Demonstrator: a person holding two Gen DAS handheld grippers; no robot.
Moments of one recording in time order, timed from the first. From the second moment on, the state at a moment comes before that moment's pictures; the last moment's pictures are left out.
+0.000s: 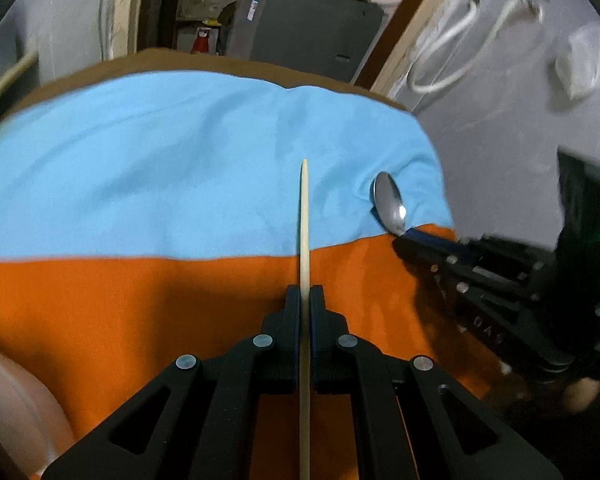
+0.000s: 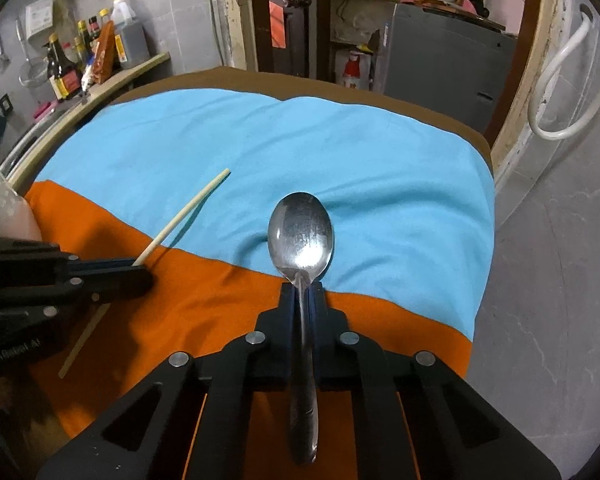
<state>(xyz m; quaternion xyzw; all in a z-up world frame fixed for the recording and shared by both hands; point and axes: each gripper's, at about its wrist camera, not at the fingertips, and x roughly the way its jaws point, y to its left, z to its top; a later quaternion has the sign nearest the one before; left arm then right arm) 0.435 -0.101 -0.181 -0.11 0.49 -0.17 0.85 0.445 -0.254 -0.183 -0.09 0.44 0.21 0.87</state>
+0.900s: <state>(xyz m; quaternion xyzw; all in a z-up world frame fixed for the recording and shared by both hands) 0.317 -0.072 -0.098 -0.14 0.24 -0.16 0.94 0.336 -0.257 -0.109 0.04 0.21 0.27 0.94</state>
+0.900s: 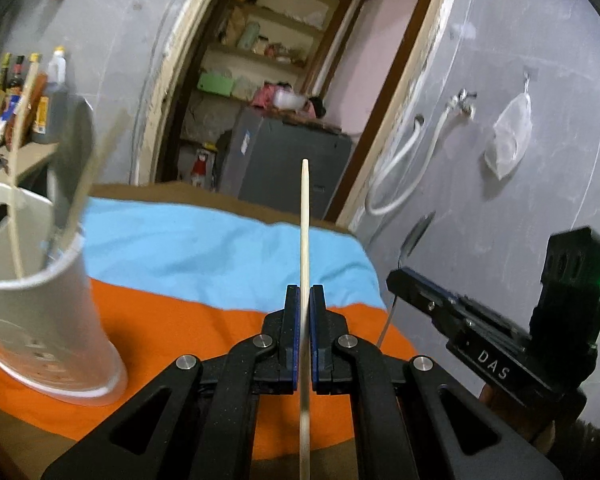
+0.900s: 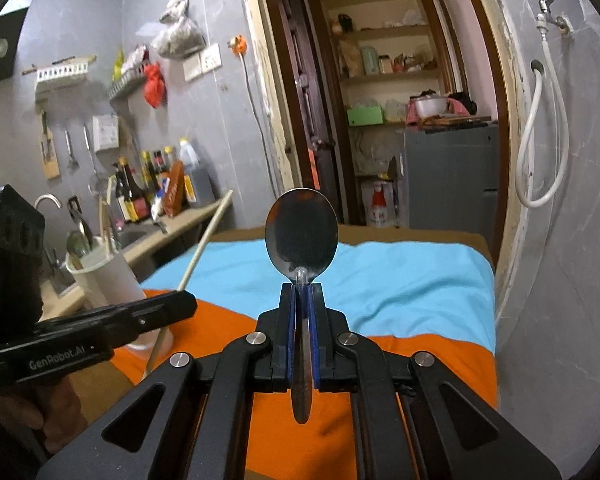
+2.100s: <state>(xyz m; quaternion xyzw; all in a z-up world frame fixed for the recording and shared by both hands) 0.284 0.184 -0.027 -0.28 0.03 0.03 0.96 0.312 -0.088 -0.028 0.08 0.08 0.39 0.91</state>
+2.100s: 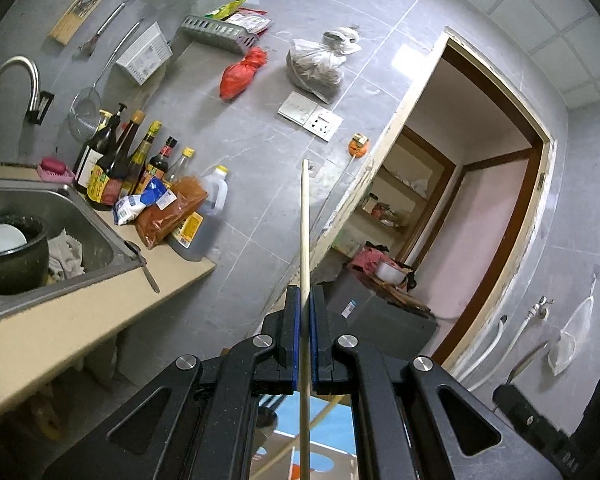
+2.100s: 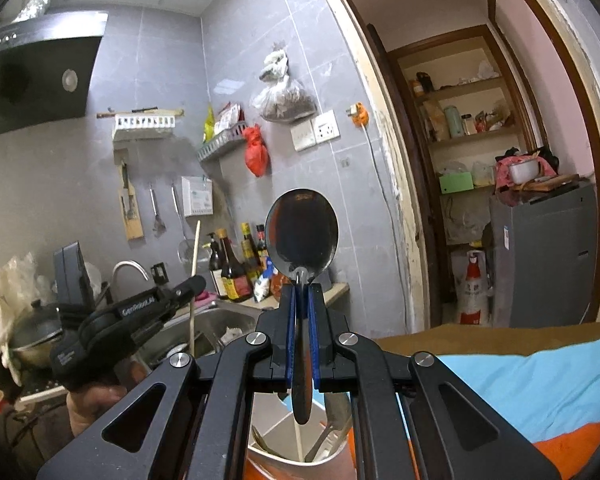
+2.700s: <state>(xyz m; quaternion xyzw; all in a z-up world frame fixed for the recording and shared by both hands) 0.280 0.154 -0.059 -0.19 -0.02 0.07 0.98 0.314 -0.064 -0.070 0.04 0.10 0.38 0.92</state>
